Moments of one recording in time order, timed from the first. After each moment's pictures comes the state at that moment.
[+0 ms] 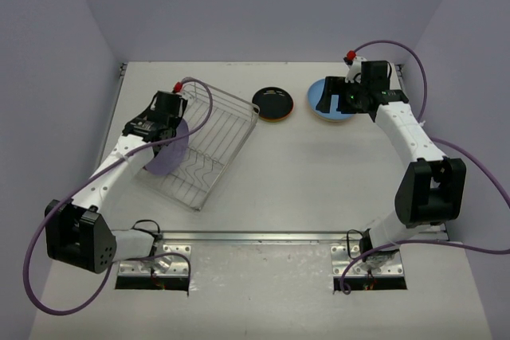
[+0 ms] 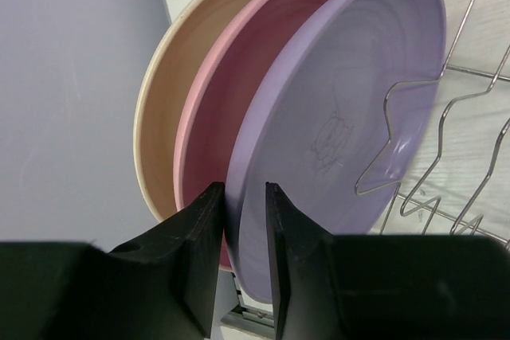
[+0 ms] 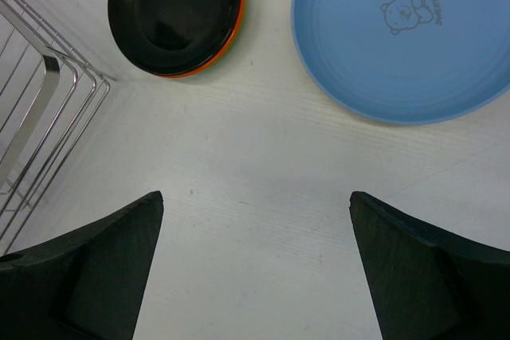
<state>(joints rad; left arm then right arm) -0.23 1.26 1.05 -0.66 -0.53 0.38 0.05 1.59 1.28 -0.45 -0.27 0.10</state>
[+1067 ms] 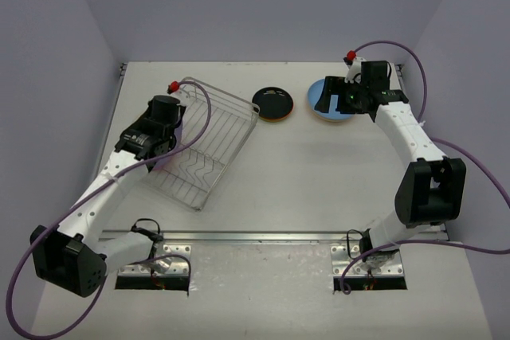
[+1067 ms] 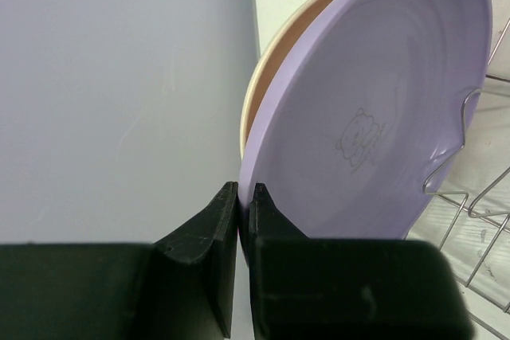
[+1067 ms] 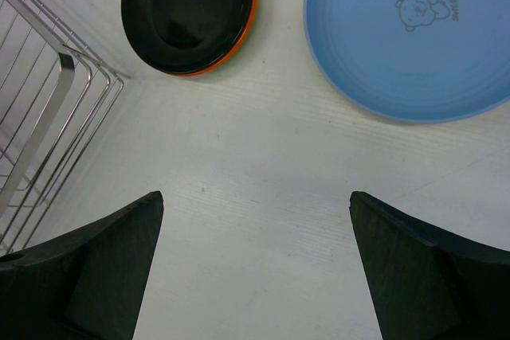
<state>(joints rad) -0.30 1.12 1.01 -0.59 -0.74 0.46 0.05 1.59 1.28 -0.45 -0.30 0.13</state>
